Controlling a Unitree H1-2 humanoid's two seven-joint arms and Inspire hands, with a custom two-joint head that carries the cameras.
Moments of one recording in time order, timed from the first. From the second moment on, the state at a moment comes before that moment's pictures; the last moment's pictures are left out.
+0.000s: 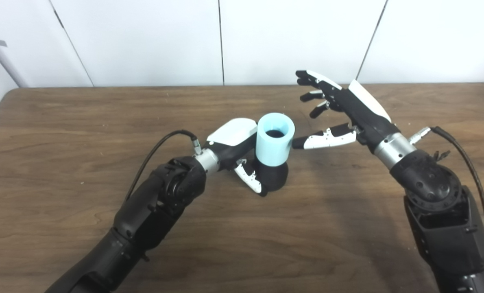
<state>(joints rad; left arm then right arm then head) -0.53 0.26 -0.53 0.08 0.69 0.07 -0.39 -0.35 -0.31 0.11 -0.36 -0.30 0.35 0.39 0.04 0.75</state>
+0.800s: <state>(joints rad) -0.48 0.26 -0.45 0.07 0.62 0.07 -0.38 -0.19 -0.14 -0.02 -0.23 -0.15 0.36 0.14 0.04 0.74</state>
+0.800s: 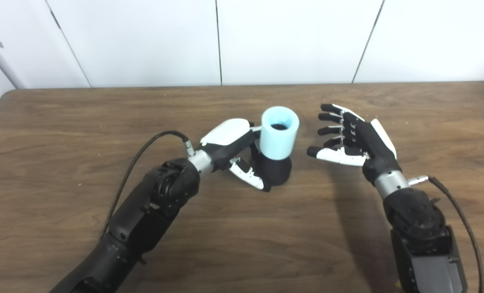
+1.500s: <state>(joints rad) -0.26 0.22 -0.15 -0.05 0.48 0.11 -0.22 -0.15 -0.09 -0.06 -0.20 -0.07 0.26 0.07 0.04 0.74</state>
